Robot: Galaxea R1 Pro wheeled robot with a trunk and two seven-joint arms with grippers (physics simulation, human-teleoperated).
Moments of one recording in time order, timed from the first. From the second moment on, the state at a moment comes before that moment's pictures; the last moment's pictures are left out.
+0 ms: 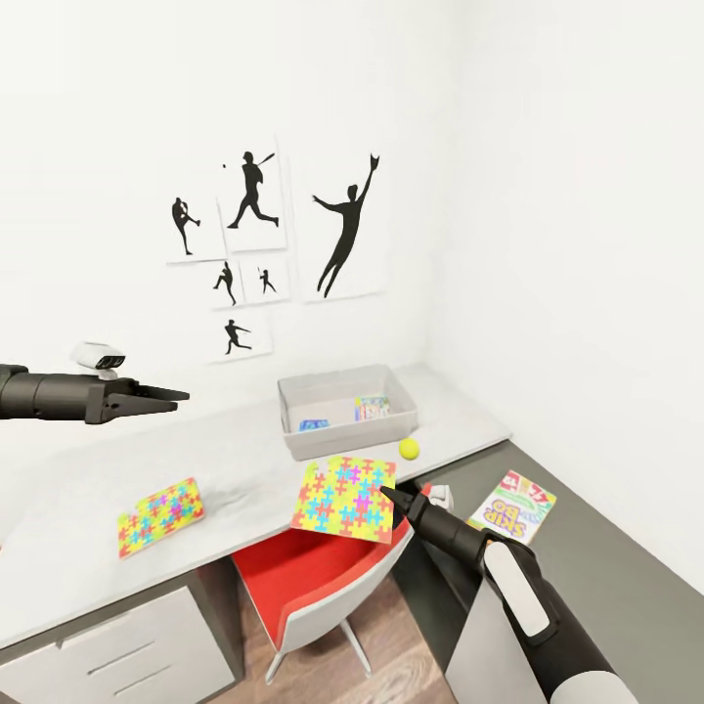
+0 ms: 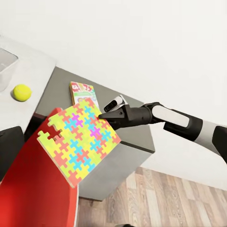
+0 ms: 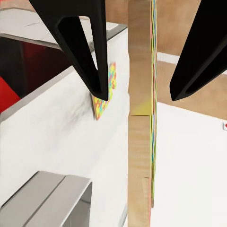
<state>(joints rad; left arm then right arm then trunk) -0.88 0.65 -0.04 -1.35 0.29 1.04 -1.57 -0.46 -0.02 0.07 -1.01 -0.88 0.63 0.54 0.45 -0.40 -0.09</state>
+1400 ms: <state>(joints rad) -0.88 0.65 -0.03 -1.35 0.29 1.04 -1.57 -0.79 -0.03 -0.01 -0.92 -1.00 0.89 0.25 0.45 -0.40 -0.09</state>
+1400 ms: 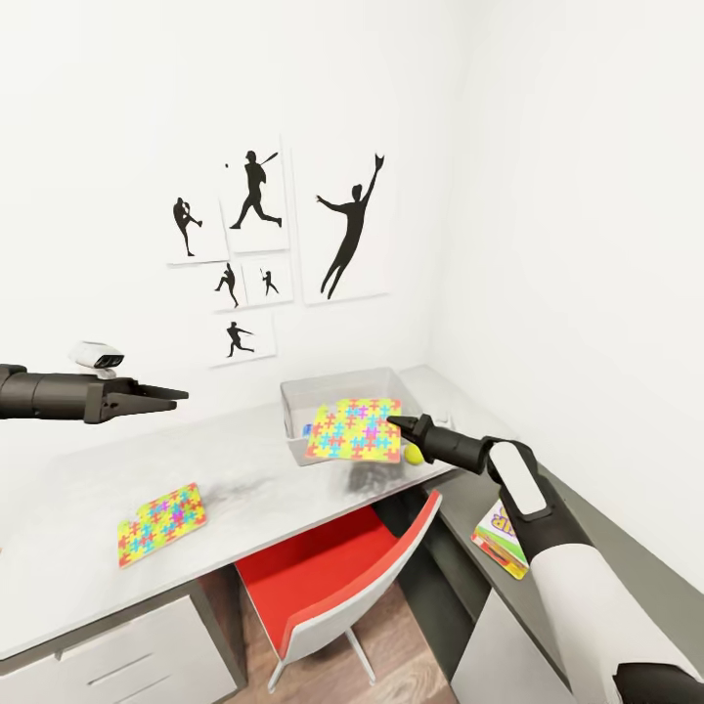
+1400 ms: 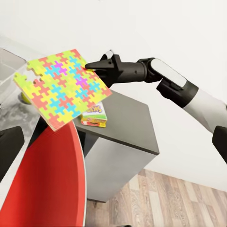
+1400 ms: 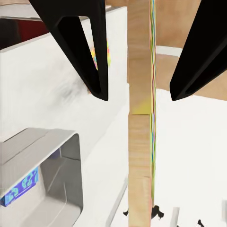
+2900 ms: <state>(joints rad) -0.88 0.65 -0.01 -1.33 0.29 1.04 -1.57 -0.82 -0.04 -0.01 -0.93 -1.00 0.88 0.25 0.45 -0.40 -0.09</state>
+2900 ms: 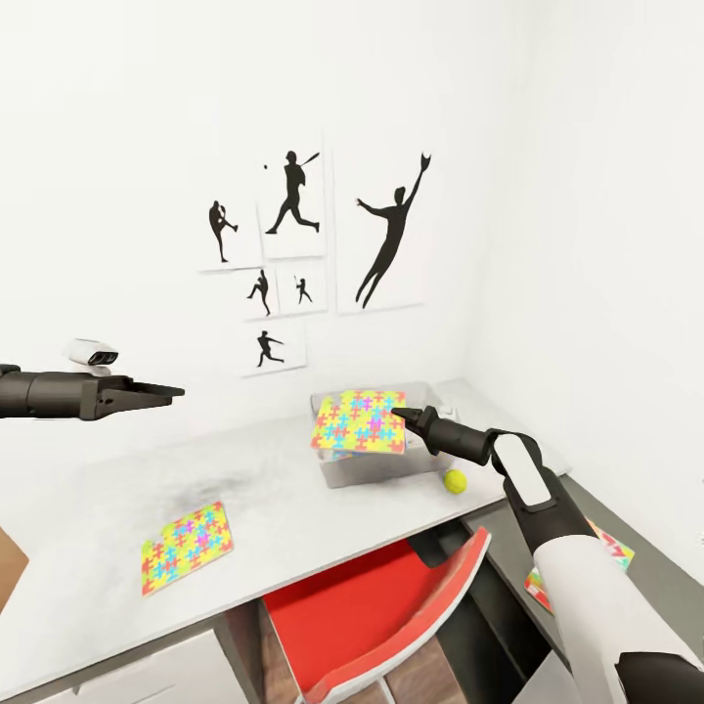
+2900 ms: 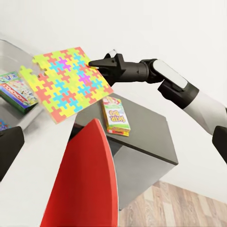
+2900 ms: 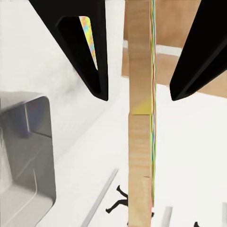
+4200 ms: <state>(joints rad) -0.76 0.65 -0.01 -1.35 0.31 1.04 -1.57 -0.82 -0.04 -0.01 -0.92 -1.00 0.88 0.25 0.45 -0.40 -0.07</state>
